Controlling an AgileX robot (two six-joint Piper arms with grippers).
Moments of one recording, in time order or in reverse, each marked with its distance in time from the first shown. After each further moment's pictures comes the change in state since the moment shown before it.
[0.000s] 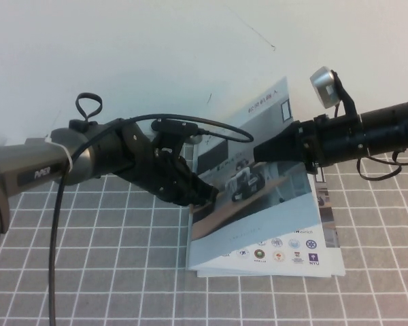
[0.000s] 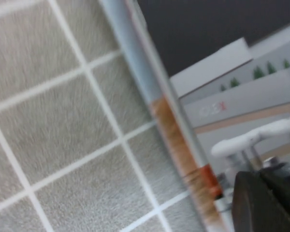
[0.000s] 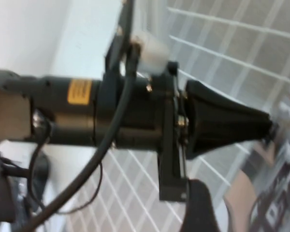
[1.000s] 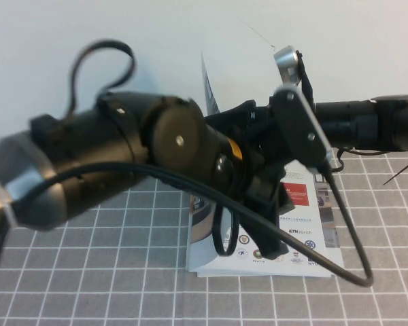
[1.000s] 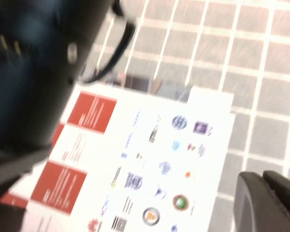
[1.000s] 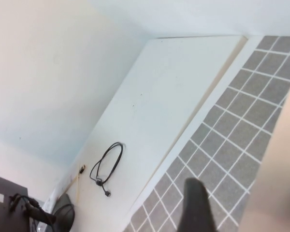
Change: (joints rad) right arm 0.159 0.000 -0.019 0.338 -0.091 -0.257; left arm -0.377 -0.446 0.063 0.245 0.157 0.280
